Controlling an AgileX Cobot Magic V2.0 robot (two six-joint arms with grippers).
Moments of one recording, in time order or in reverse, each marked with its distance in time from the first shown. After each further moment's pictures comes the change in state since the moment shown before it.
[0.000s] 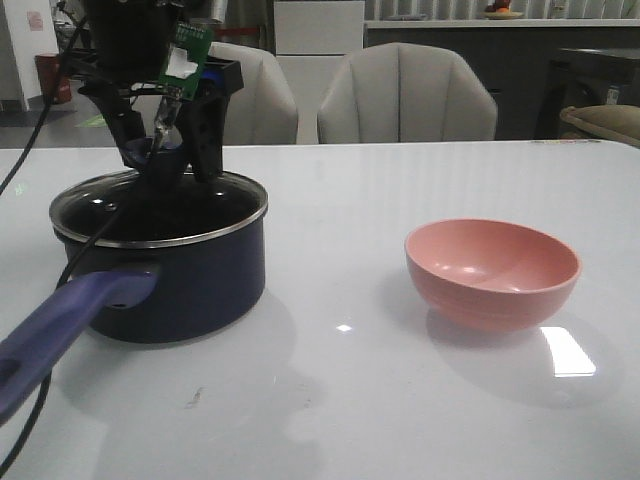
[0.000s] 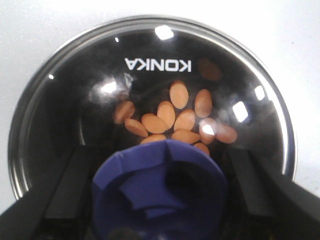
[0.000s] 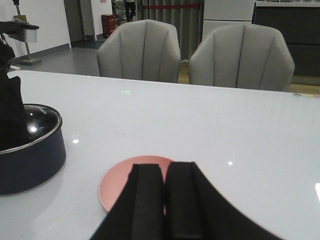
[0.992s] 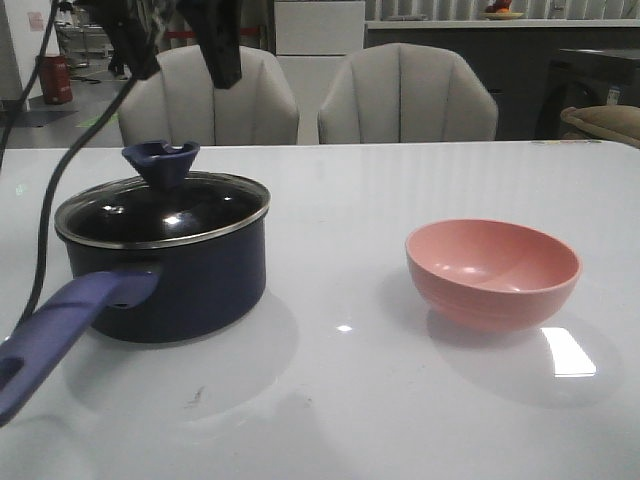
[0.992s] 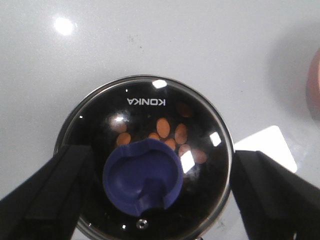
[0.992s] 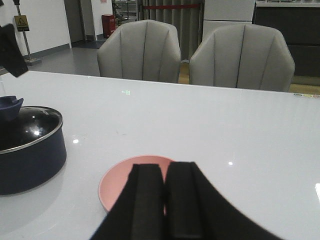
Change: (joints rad) left arm 0.000 -0.126 -0.106 -0.033 0.020 0.000; right arm 0.000 0.000 0.000 0.000 0.000 0.000
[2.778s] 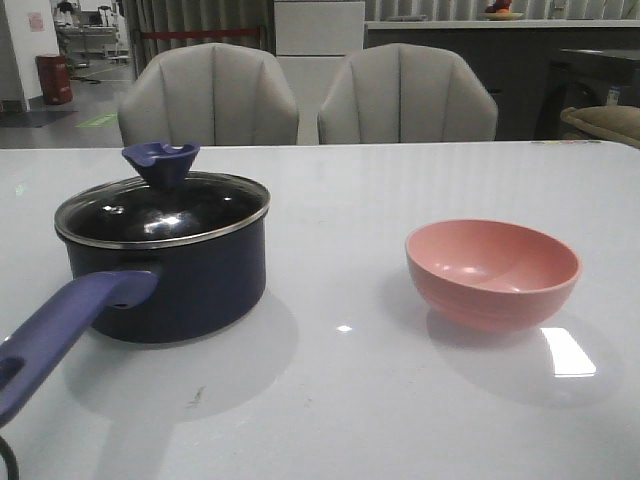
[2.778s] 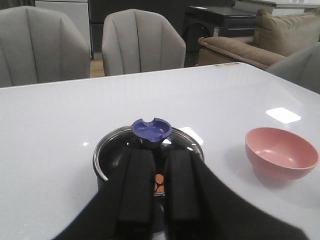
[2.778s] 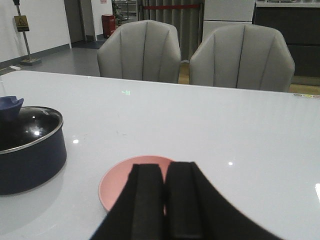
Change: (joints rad) left arm -0.002 -1.505 1.564 -0.063 -1.076 0.000; right arm 0.000 0.000 0.000 0.000 0.000 0.000
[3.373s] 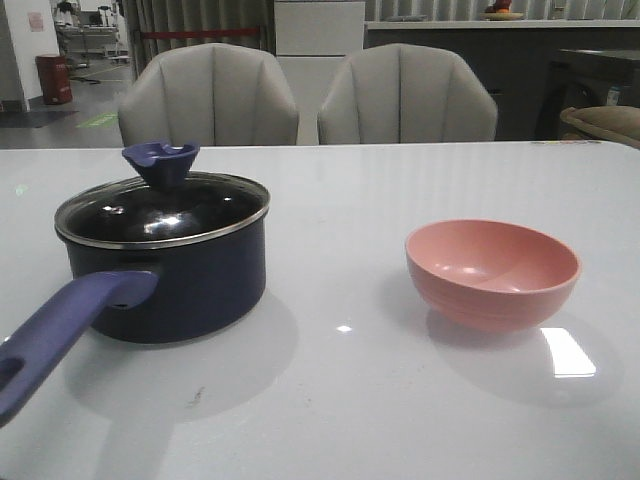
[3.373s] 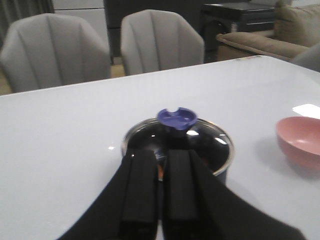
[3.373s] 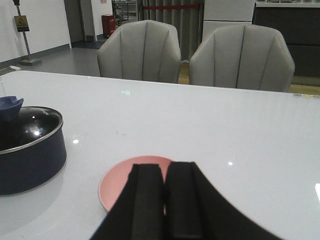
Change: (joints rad) left arm 0.108 -0.098 0.122 0.084 -0.040 0.000; right arm 0.000 0.000 0.000 0.000 0.000 0.000
